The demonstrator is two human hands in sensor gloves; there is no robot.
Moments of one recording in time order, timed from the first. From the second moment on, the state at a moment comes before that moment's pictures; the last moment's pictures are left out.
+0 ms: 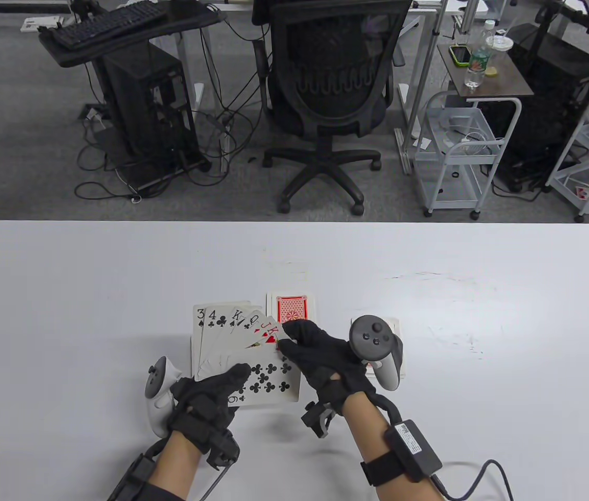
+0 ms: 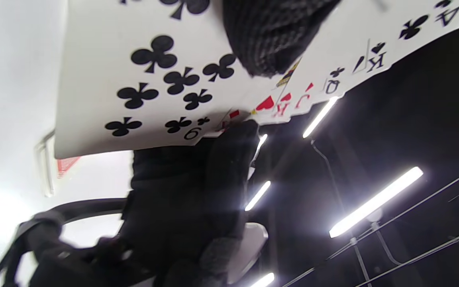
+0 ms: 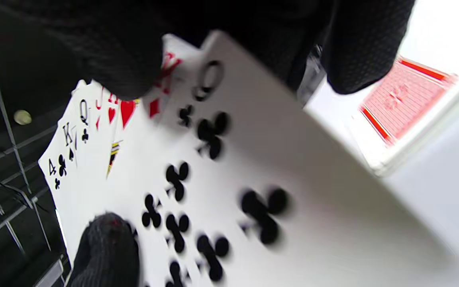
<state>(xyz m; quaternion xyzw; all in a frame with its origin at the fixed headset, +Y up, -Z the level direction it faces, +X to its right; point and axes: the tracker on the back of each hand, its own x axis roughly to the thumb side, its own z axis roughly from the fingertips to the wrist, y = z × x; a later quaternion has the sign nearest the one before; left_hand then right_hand) -0.191 -0.766 -0.338 -0.13 -0.13 0.84 0.51 0.075 -0.704 -0.378 0.18 0.10 0.80 0.56</state>
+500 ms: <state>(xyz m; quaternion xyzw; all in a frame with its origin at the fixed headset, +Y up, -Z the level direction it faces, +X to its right) -0.197 -0.768 -0.336 -0.08 -0.11 0.88 0.46 0.071 -0.720 -0.383 0.17 0.15 0.80 0.55</state>
